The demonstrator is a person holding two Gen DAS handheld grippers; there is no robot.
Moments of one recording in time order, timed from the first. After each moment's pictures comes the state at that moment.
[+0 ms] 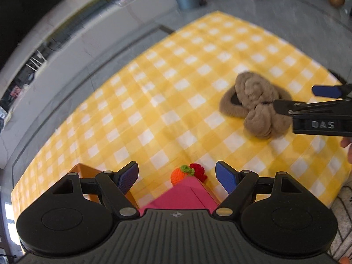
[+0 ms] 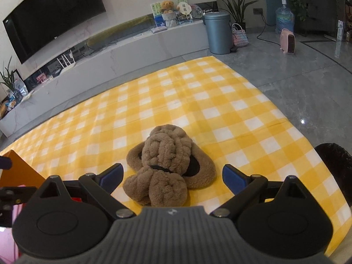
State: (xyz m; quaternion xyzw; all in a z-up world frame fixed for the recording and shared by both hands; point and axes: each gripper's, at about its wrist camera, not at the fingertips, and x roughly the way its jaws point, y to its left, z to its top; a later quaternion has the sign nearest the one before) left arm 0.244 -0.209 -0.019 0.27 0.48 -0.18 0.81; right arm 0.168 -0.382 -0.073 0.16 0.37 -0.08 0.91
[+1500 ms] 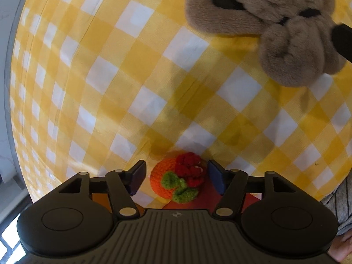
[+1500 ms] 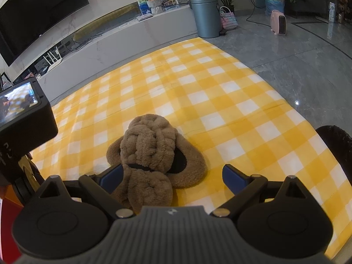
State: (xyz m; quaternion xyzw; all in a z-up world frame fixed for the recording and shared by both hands) left arm 0.335 -0.288 -0.149 0.46 0.71 -0.18 0.51; right arm 0.185 -0.400 -0.097 0.19 0.40 -0.10 0.89
